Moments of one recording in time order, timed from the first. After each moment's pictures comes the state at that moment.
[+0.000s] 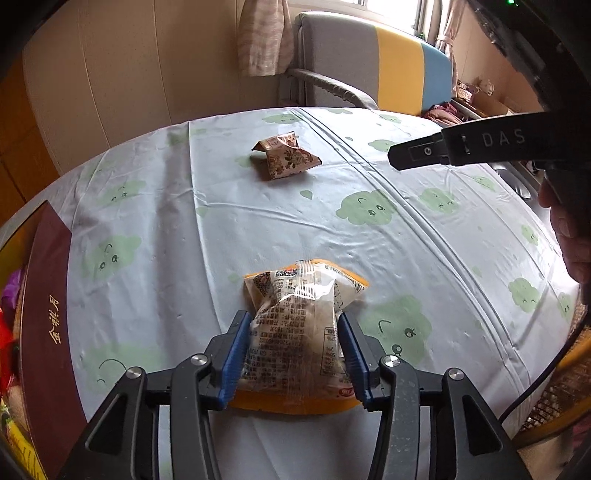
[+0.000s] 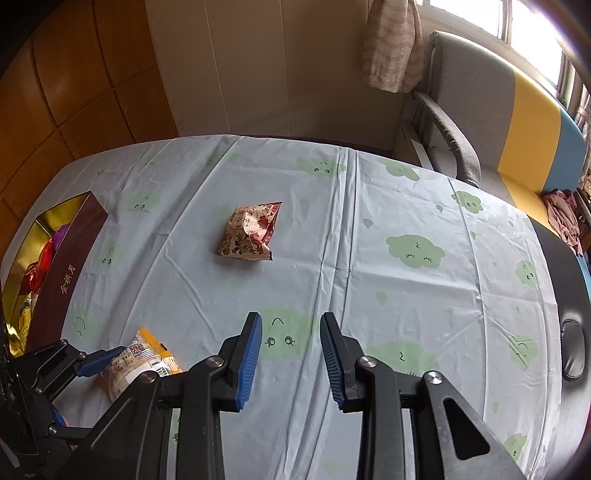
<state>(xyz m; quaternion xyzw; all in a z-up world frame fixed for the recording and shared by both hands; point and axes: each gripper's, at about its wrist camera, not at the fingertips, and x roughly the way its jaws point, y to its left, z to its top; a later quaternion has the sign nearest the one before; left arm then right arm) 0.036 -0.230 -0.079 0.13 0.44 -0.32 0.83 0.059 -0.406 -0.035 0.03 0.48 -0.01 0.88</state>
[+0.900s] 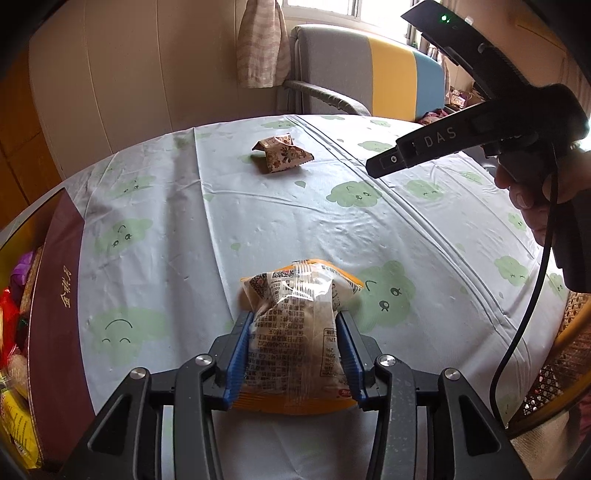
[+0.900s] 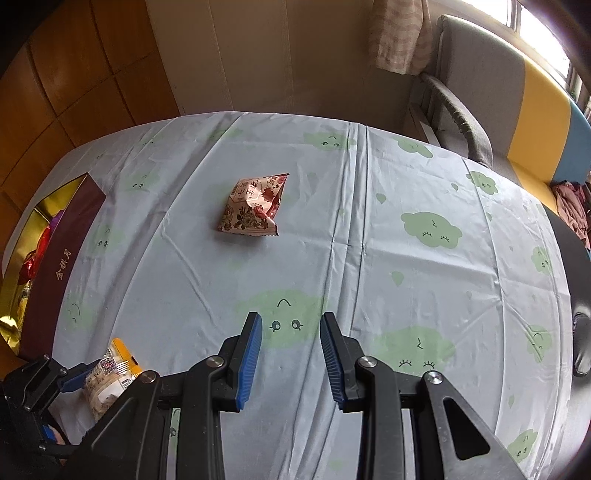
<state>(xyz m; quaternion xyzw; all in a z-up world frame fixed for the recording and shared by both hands) 0.002 -0.206 -0.079 0.13 0.41 -0.33 0.84 0.065 -0.405 -0.057 0.04 0.51 0.01 0.86</state>
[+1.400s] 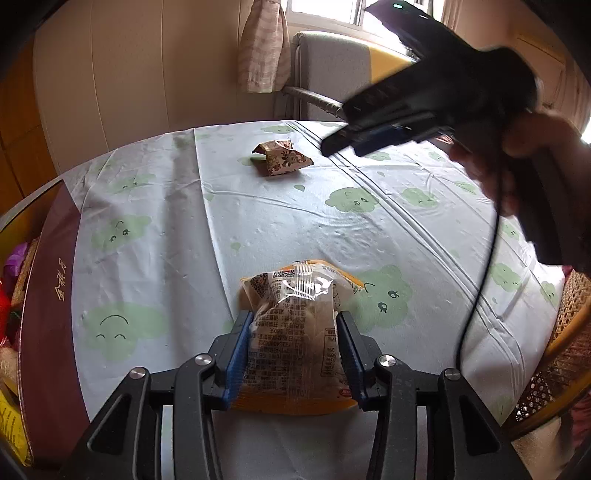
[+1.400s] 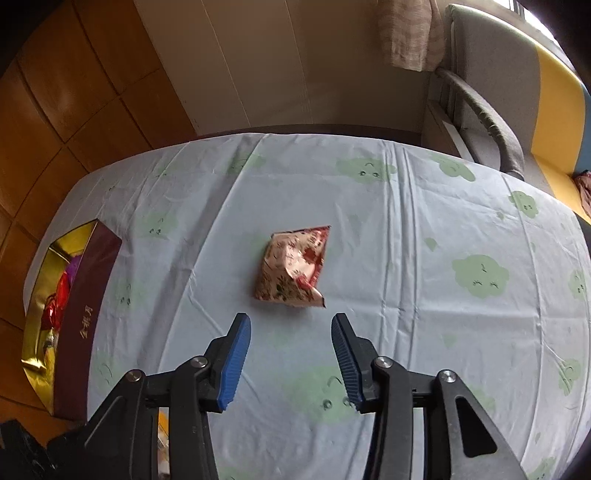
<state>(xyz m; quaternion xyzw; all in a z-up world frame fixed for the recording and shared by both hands) 0.002 -0.198 -0.079 0.11 0.40 -0.34 0.84 0.136 -0.387 -0.050 0.09 0.50 0.04 0.86</state>
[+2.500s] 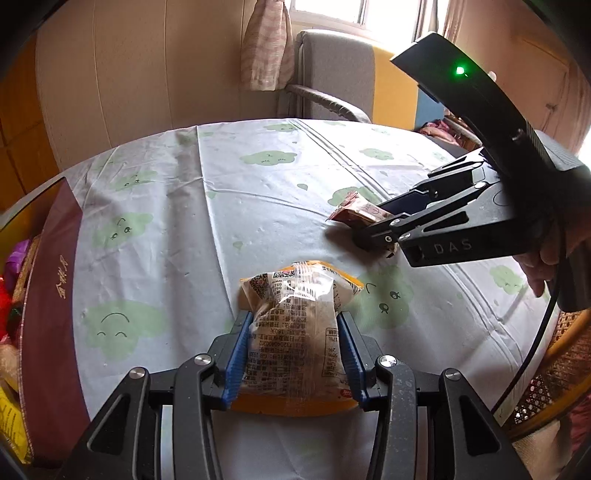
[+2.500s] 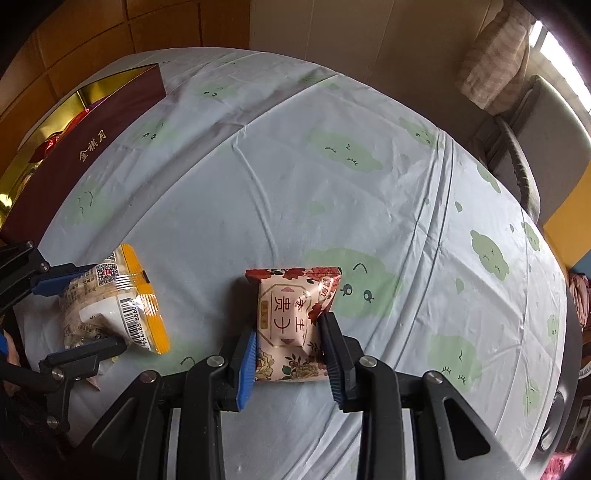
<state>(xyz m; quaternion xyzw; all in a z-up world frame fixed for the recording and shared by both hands) 0.003 -0.202 -0.078 0.11 0.41 -0.33 0.84 0.053 -0.346 -0.092 -0.12 0.54 0.10 0.83</state>
